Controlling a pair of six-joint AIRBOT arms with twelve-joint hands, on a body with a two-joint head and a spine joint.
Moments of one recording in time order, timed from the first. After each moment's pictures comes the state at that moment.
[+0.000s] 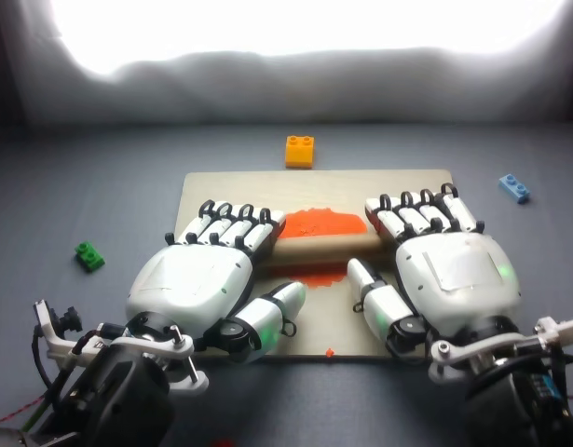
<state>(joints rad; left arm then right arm) 0.79 -1.35 1.07 -0.73 -1.04 1.42 -0.78 -1.58 1.17 0.87 1.32 -1.62</state>
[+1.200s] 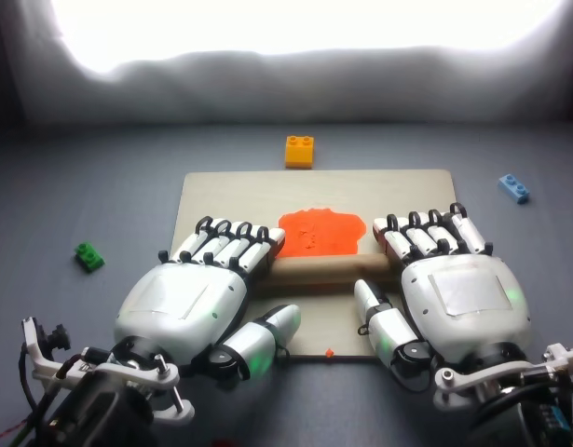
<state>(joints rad) 0.85 -1.32 1.02 -0.67 -1.08 1.40 -0.80 -1.58 1.10 0.91 1.39 -1.68</state>
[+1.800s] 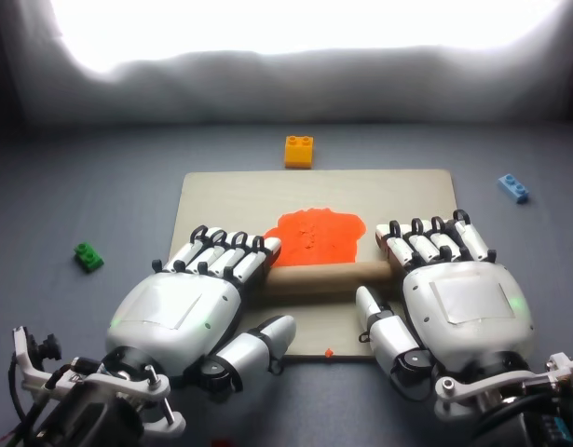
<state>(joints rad) 0.86 -1.29 0.97 -0.67 -1.08 1.40 -0.81 -1.58 1.07 0.92 1.41 -1.71</state>
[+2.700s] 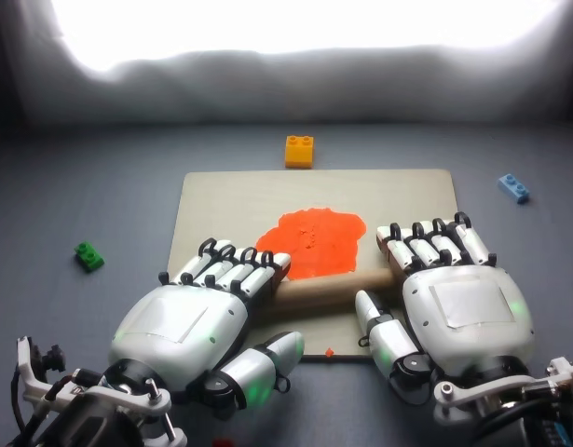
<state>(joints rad) 0.87 -1.28 0.93 -0.65 -1.06 1.39 -0.81 -1.58 1.05 0.93 1.43 -1.73</state>
